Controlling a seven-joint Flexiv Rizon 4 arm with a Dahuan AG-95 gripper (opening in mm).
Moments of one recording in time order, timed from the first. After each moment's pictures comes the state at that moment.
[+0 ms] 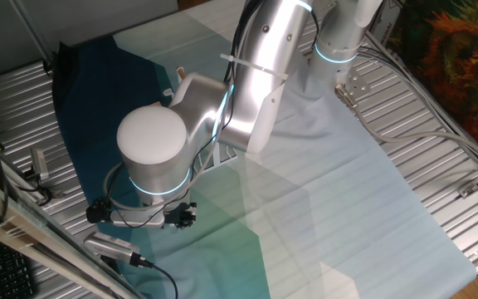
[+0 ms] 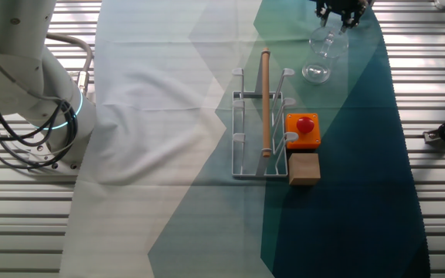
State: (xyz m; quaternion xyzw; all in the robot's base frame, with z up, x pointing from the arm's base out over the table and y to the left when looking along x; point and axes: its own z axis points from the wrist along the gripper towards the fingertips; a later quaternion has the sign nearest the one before) arm 0.633 0.249 0.097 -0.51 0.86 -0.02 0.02
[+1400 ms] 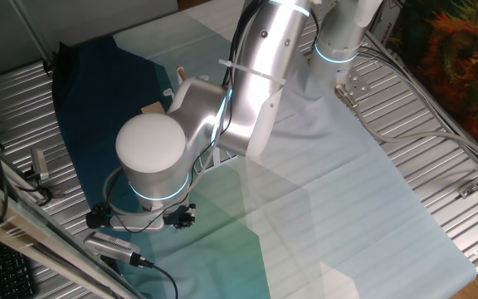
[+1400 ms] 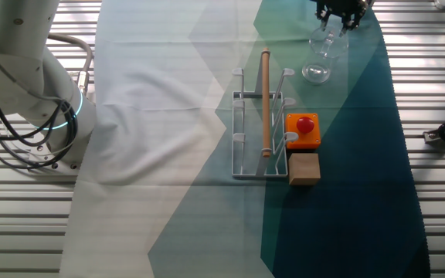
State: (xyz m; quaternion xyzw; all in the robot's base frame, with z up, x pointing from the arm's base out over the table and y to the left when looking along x) arm 0.635 0.247 0.092 -0.51 0.86 -0.03 0.01
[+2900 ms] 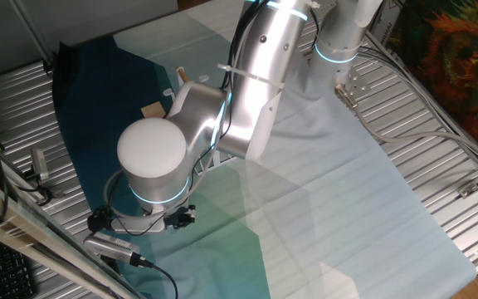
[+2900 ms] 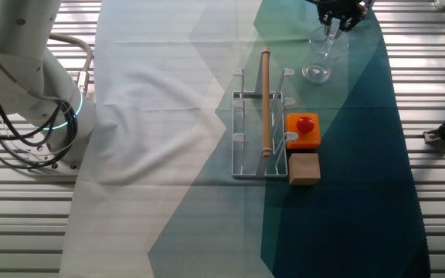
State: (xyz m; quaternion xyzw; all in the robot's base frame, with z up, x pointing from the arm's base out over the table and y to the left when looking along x) arm 0.637 0.244 0.085 -0.52 0.86 -0.04 0.01
